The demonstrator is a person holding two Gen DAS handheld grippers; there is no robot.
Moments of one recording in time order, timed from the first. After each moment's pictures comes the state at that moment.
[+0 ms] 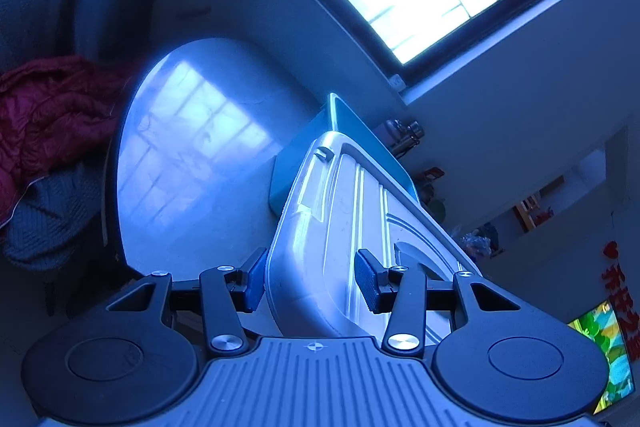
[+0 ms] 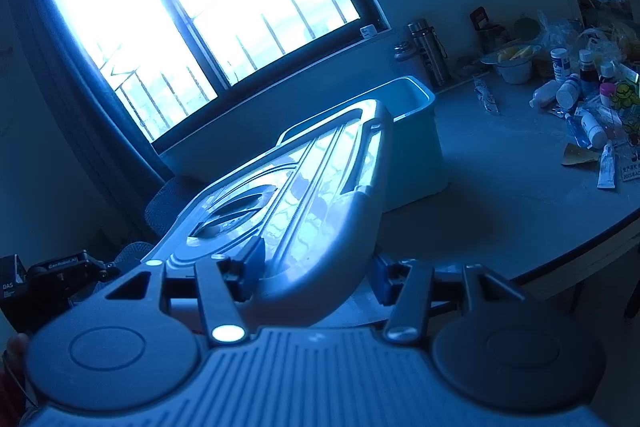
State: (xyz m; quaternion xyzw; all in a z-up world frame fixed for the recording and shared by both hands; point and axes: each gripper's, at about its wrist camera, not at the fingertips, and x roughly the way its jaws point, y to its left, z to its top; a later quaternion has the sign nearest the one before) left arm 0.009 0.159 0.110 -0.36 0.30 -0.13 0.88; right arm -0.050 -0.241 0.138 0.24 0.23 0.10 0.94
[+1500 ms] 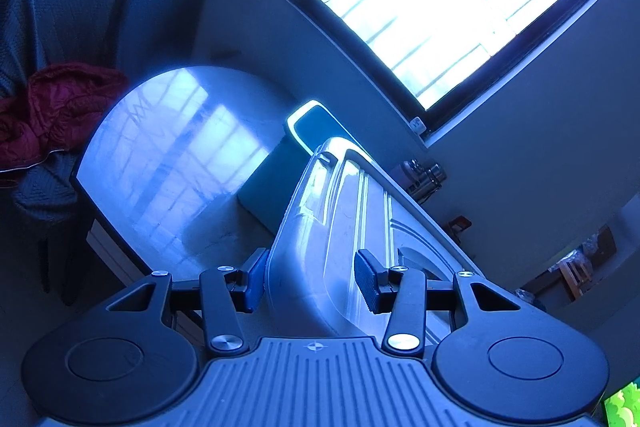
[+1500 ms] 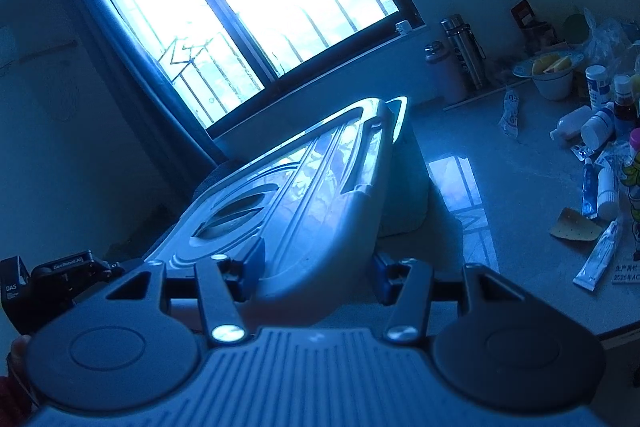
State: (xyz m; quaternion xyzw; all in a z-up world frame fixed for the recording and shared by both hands) left arm -0.040 -0.080 0.130 -0.37 0.22 0.02 0.90; right arm 0.019 -0.449 0.130 0.23 0.24 0.26 0.91
